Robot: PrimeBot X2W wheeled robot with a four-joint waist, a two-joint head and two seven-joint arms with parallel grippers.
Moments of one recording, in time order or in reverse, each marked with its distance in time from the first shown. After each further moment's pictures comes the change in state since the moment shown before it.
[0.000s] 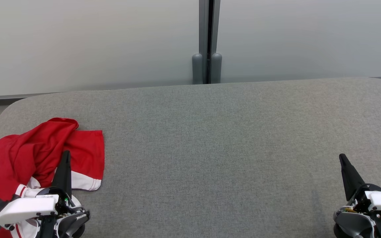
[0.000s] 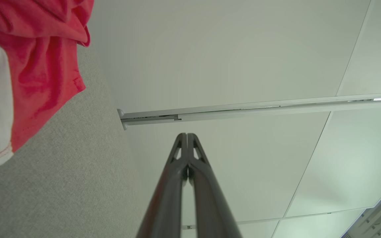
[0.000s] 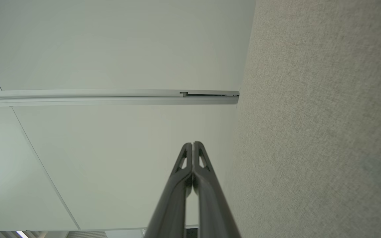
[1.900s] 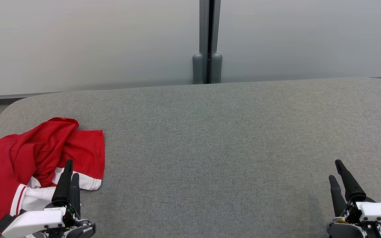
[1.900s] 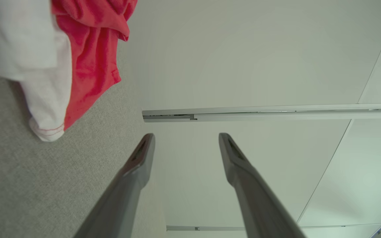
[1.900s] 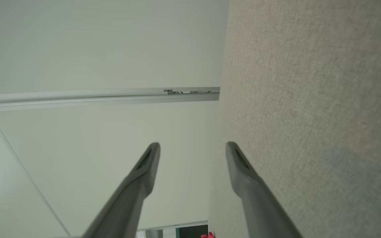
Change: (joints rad) left arm 0.051 -0.016 -0.015 0.028 0.000 0.003 -0.028; right arm 0.041 0.018 0.025 0.024 0.000 -0.001 -0.022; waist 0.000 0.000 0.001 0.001
